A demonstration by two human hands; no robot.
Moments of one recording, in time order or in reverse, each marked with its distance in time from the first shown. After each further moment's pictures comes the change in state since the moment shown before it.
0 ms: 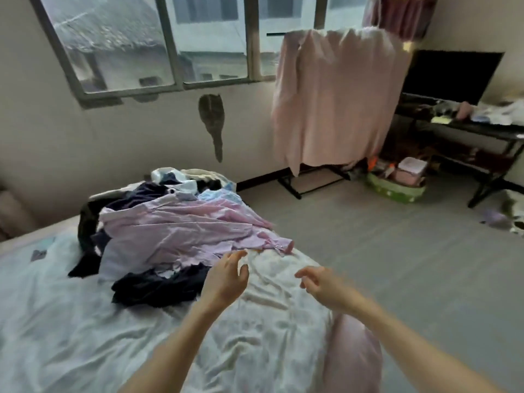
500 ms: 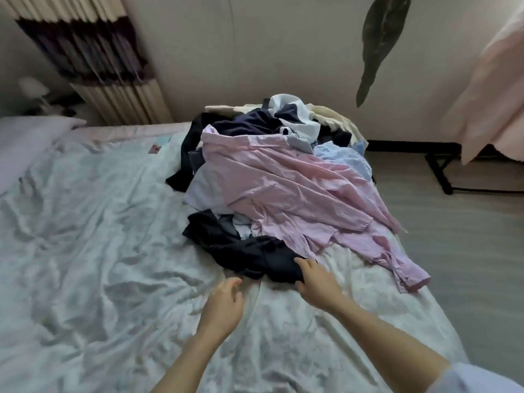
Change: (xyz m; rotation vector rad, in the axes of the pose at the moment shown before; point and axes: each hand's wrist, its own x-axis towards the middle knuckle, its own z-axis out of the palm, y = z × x) left_hand 0.041 -0.222 0.074 -0.259 0.123 -0.830; right_hand 0.314 -0.026 0.220 -0.457 -0.387 -0.346
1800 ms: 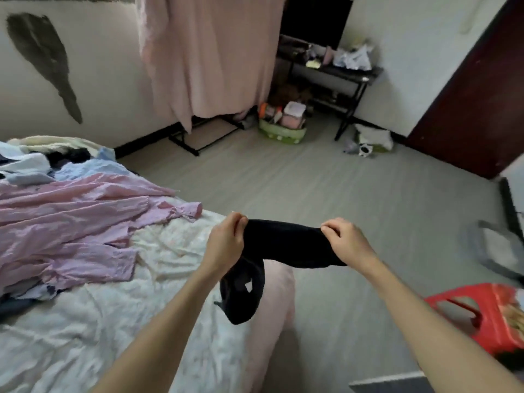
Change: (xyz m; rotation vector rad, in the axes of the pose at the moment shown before) left_hand -0.242 0.194 0.060 -0.159 -0.497 1.073; right_hand -0.498 0.018 -0.069 0.452 0.825 0.948
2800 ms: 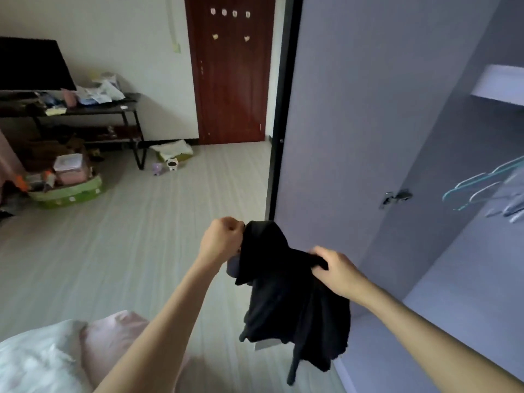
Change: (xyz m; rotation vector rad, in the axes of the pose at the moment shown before) left_hand -0.164 0.307 0.213 -0.156 -0.826 0.163; right_hand -0.356 0.190 -0.182 0.036 0.357 0.503
